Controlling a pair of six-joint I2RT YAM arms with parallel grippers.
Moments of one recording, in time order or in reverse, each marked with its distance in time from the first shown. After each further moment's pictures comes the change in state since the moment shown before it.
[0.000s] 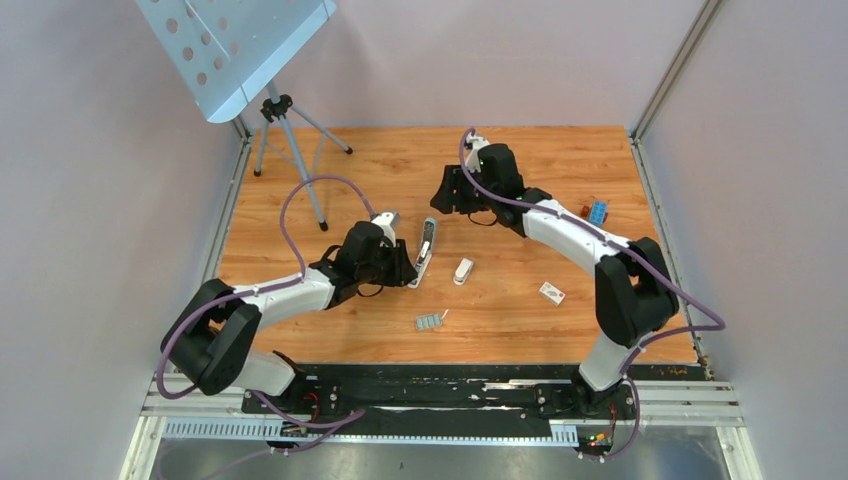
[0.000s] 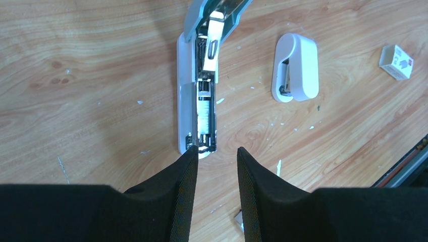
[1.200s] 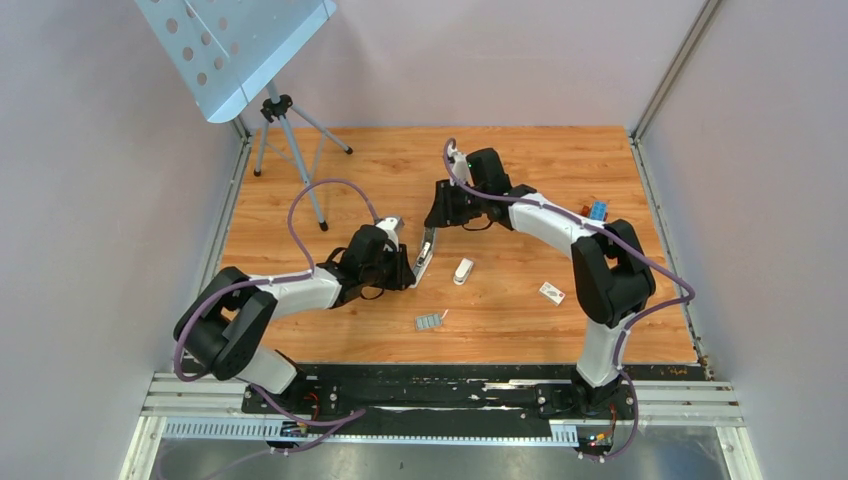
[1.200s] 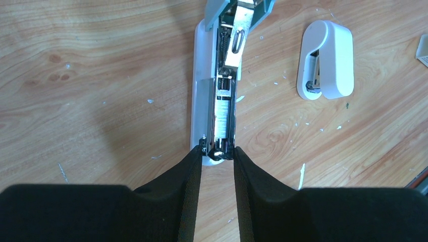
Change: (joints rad) left arm 0.000 0.087 -0.020 0.055 -0.025 0.034; right arm -0.008 0.183 0.095 -0.090 -0.261 -0.068
